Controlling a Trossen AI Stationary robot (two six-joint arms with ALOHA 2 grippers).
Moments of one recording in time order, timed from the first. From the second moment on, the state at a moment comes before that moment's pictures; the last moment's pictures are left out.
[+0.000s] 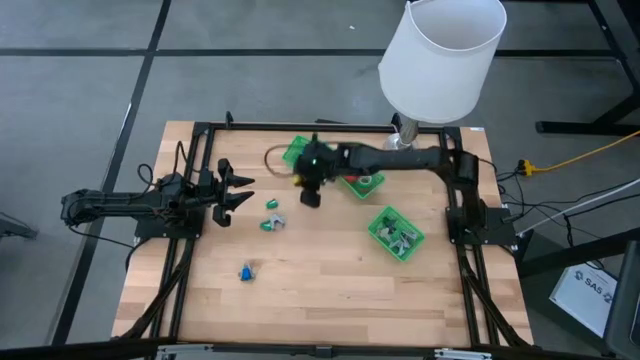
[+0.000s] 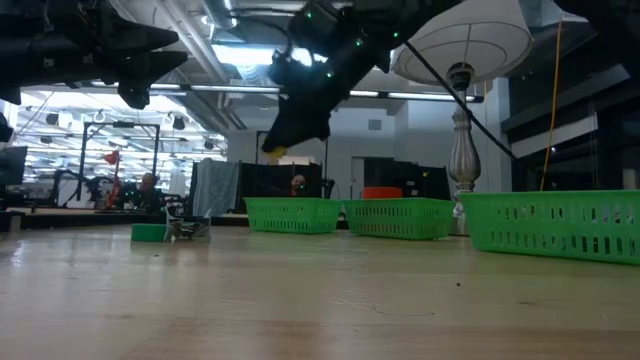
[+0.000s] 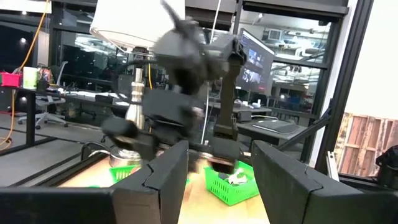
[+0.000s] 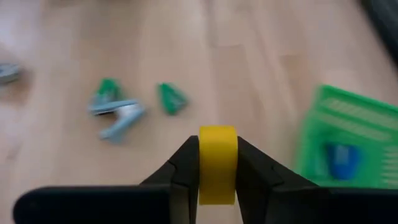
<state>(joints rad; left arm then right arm) 0.13 0.24 0.01 0.46 -0.03 -0.17 -0.16 2.05 1.61 -0.37 -0.07 -0.04</state>
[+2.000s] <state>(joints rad) 0.13 0.24 0.01 0.46 -0.03 -0.17 -0.32 2.08 1.61 -0.30 0.04 -0.35</state>
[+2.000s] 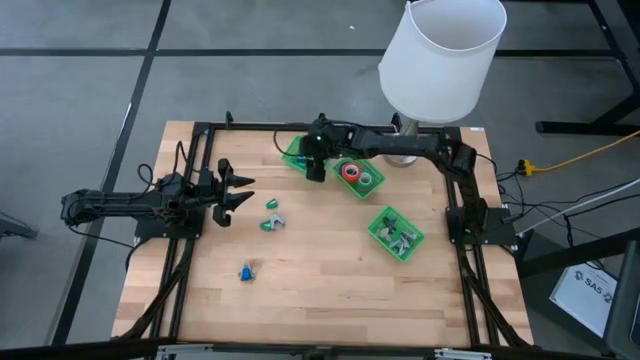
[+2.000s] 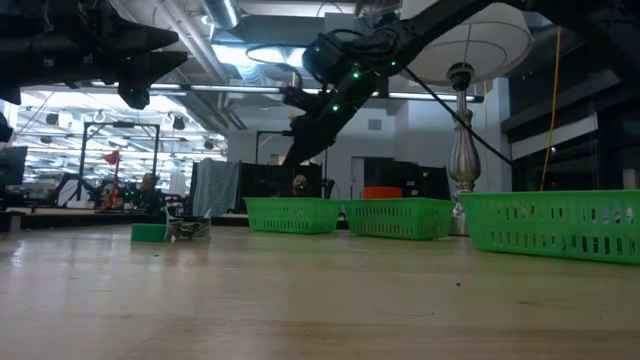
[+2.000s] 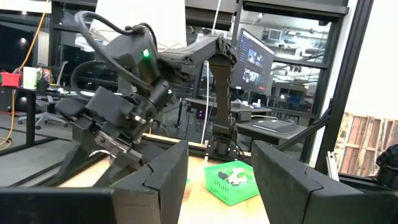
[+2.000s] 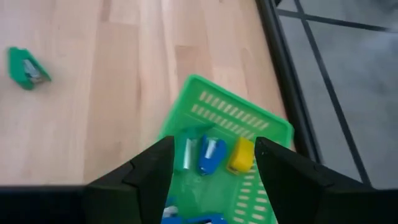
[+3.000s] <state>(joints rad) 0.13 0.24 0.01 0.46 -0.03 -0.17 0.05 2.08 1.61 -0.28 0.08 -0.10</state>
